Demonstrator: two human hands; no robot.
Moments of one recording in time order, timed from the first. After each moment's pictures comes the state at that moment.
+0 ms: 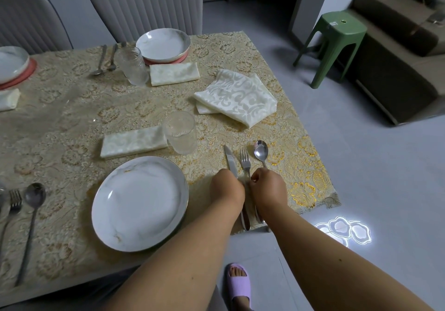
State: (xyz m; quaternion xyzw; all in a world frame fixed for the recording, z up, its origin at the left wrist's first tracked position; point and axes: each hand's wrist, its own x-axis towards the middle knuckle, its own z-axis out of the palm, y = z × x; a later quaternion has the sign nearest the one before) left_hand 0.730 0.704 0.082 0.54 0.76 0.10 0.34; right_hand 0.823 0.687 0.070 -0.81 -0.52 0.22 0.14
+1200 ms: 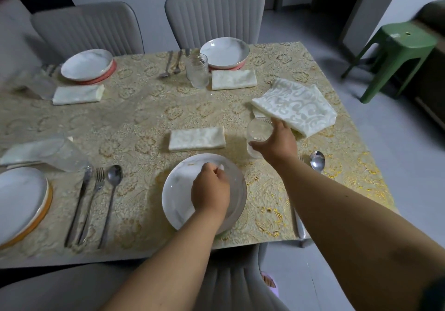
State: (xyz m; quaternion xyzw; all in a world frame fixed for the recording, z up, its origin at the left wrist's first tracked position) left_hand 0.577 0.688 0.122 0.48 0.80 0.27 0.25; right_hand 0.732 0.783 0.131 -0.72 -0.60 0.22 0.26
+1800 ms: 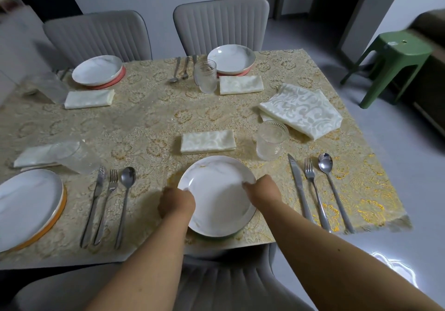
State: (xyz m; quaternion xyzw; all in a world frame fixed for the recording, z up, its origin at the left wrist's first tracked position) left_hand 0.472 0.682 0.093 0.33 0.90 0.07 0.29; right_hand 0.666 0.703 0.103 -0.79 -0.44 0.42 0.10
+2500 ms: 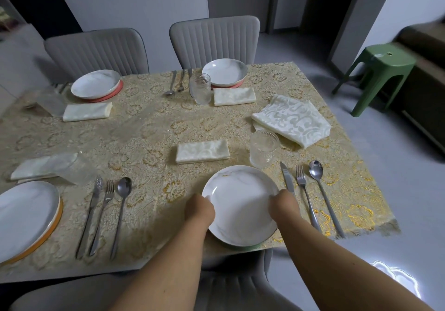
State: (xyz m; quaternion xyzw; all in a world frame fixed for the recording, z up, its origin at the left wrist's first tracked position) left_hand 0.531 0.679 0.107 0.42 0.83 0.08 0.36; right_hand 0.721 0.693 0.095 -0.83 -0.41 0.36 0.07
